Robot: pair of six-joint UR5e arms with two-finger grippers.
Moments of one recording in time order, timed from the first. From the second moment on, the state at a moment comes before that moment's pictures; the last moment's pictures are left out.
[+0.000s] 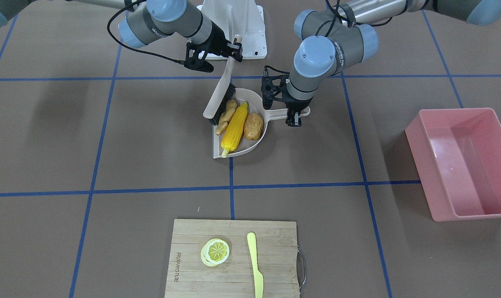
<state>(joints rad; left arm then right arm) -0.58 -2.13 -1.70 -1.55 -2.08 0.45 0.30 -1.07 1.78 -0.98 2.10 1.99</state>
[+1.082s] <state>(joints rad) -0.60 -2.09 -1.73 -1.66 -2.08 0.43 0.54 -1.13 1.95 -1.20 2.32 1.90</state>
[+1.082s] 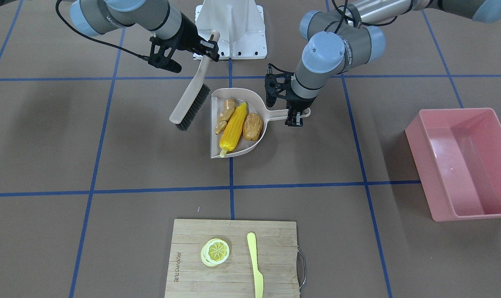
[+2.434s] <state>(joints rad) -0.94 -1.70 -2.00 -2.00 -2.08 0.05 0.97 -1.55 1.92 -1.41 2.54 0.85</state>
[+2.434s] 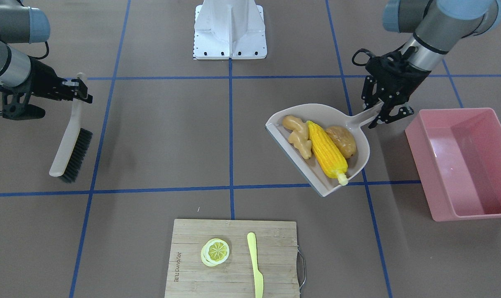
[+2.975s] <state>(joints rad) -1.15 -1.36 -2.15 -2.02 -2.10 0.04 1.11 -1.56 1.91 -1.81 2.43 0.30</state>
